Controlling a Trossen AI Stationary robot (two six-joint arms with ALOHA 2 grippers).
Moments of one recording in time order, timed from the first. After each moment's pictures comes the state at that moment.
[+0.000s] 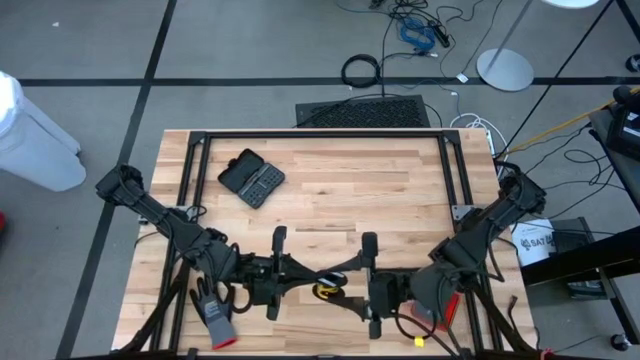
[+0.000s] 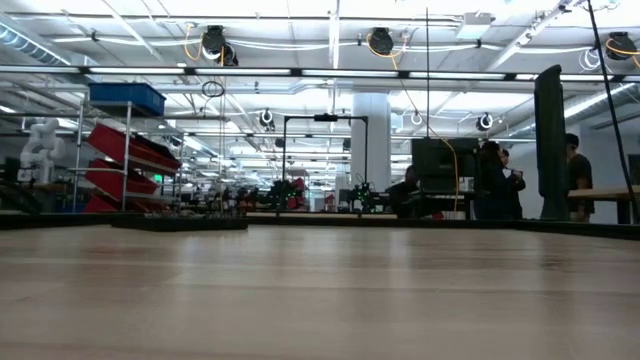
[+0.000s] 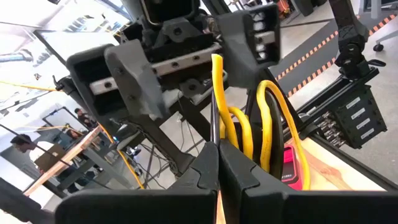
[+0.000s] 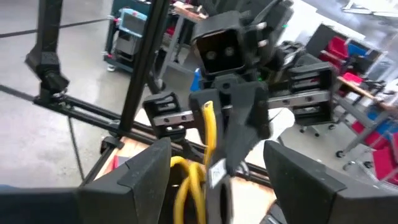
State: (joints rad) left arm -0.59 1.47 1.27 0.21 -0.45 0.66; right arm 0.67 1.62 1.63 -0.18 0.67 -0.24
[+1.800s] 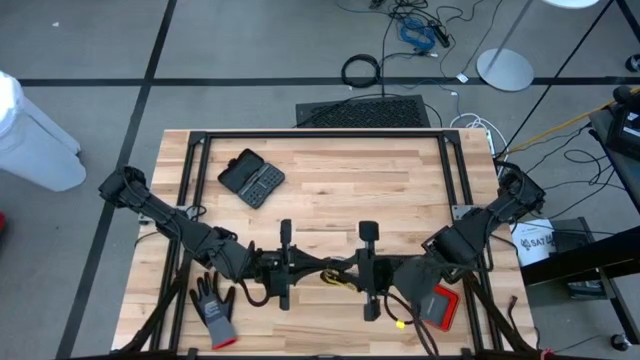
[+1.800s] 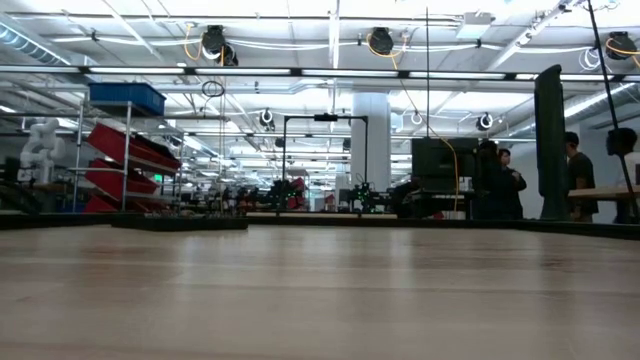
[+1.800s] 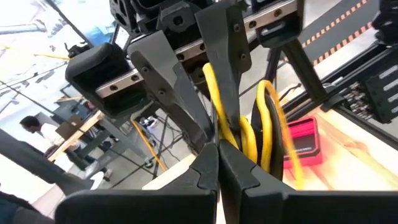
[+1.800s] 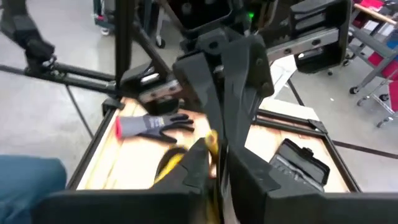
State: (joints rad) left arm -0.55 1.50 1.27 0.17 -0.53 0.63; right arm 0.61 1.61 1.69 -0.50 0.63 0.04
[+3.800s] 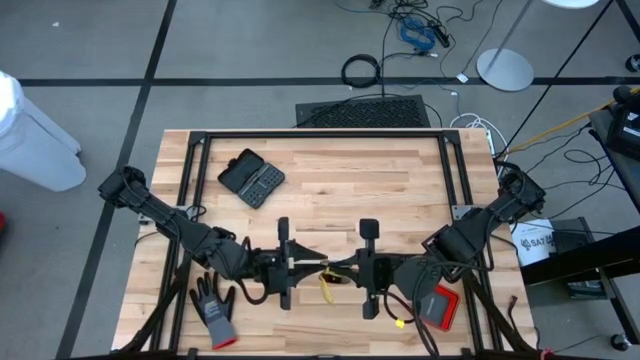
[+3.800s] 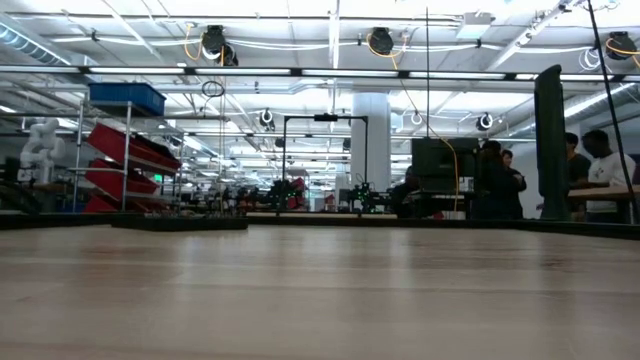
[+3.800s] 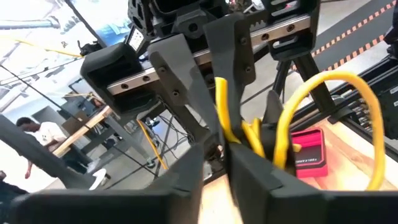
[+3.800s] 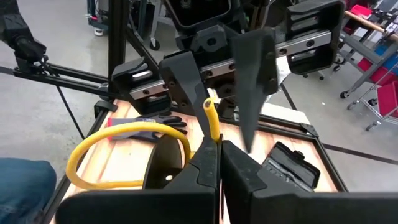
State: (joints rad) left arm -0.55 1.50 1.27 0.21 -0.57 0.61; right arm 0.60 1.61 1.69 -0.49 0.66 0.01
